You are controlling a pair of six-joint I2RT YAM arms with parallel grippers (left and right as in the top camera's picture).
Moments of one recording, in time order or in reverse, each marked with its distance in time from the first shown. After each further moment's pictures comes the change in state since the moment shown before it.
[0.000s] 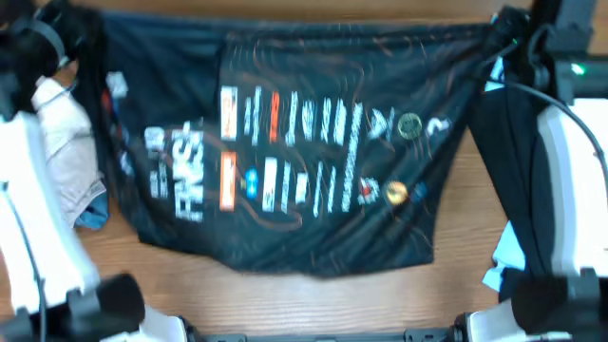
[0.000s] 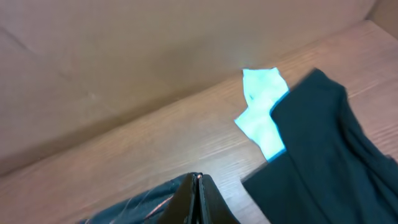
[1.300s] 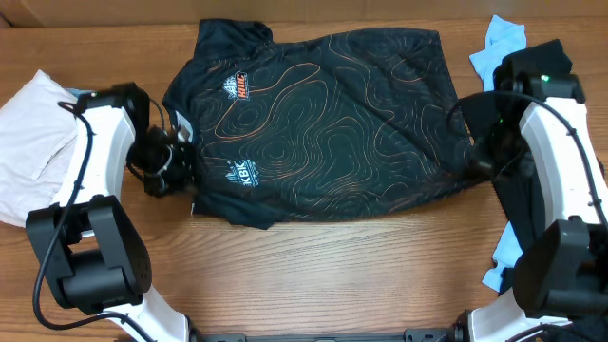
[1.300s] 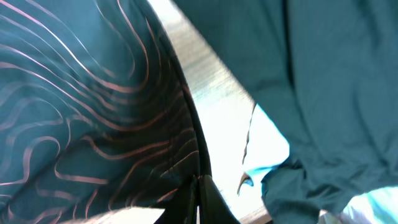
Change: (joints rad) left arm -0.127 0.128 -0.632 -0.520 -0.097 0.266; right arm -0.073 0.060 -0.297 -0.684 0.050 0.038
